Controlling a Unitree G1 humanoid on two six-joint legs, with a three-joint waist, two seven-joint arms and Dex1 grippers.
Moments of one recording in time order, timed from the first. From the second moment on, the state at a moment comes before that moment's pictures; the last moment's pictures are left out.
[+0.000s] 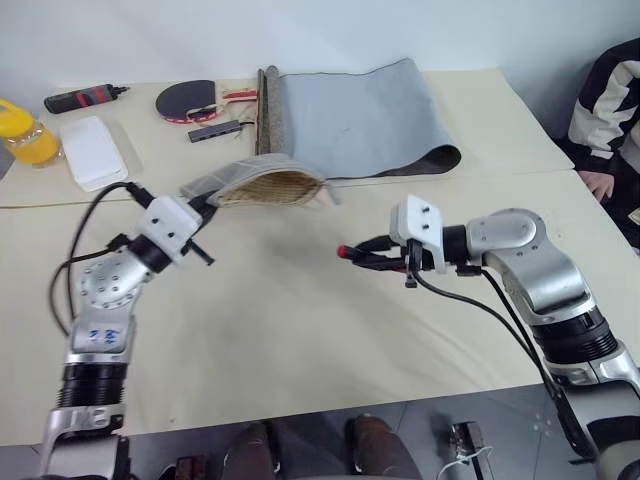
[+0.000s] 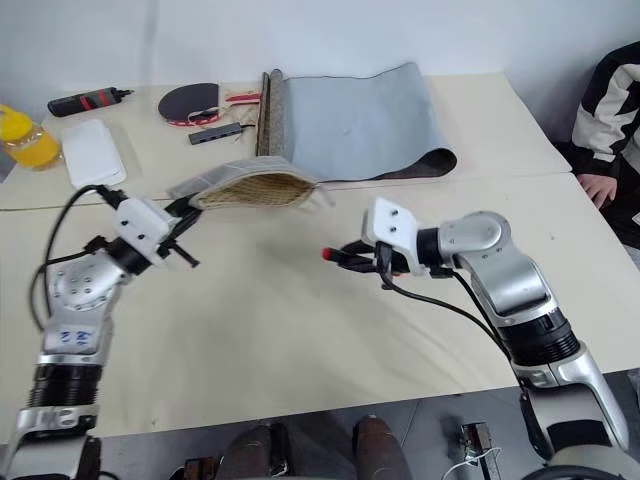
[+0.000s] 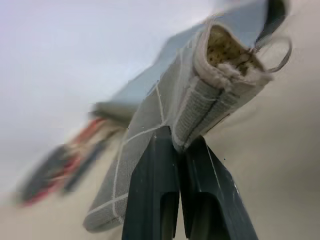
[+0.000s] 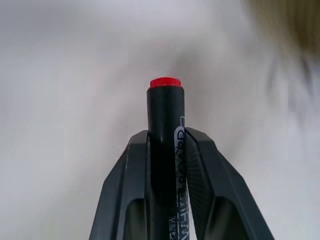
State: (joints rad) left arm -0.31 0.65 0.19 0.08 0.03 -0.28 -0.46; right arm -0.66 -0.72 0.26 -0.02 0.16 0.32 1.13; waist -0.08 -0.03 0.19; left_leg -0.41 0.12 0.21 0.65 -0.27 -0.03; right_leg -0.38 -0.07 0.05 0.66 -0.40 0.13
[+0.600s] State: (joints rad) left arm -0.10 0.59 0.21 0.03 0.04 -0.24 -0.40; right arm -0.62 -0.69 0.23 0.20 0.05 0.11 1.07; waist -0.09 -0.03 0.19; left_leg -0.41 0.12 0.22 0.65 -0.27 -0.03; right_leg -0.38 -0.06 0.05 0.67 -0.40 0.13
